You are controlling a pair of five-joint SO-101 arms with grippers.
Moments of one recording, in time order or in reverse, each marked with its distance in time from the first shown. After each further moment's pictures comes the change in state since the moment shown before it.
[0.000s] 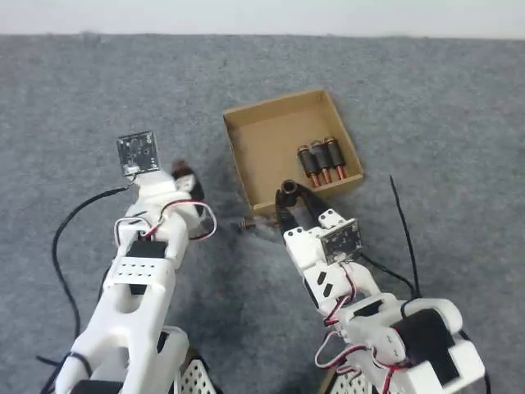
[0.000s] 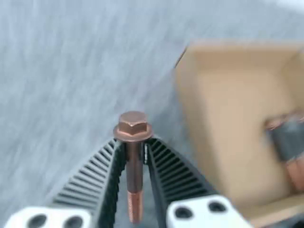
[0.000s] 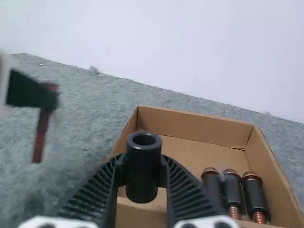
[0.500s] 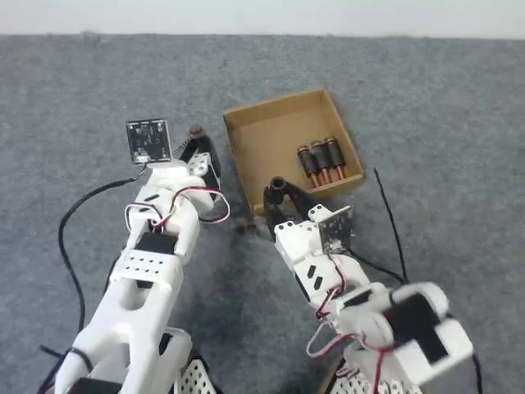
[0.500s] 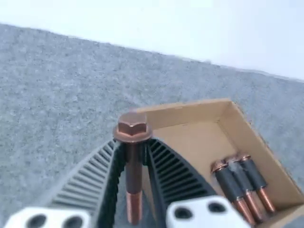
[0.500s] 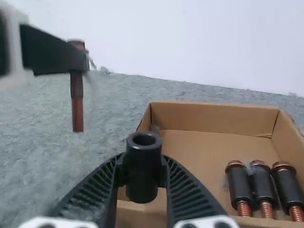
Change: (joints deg) left arm 4.9 0.0 -5.0 -6.6 0.0; right arm -2.0 9.5 -6.8 -1.0 -7.6
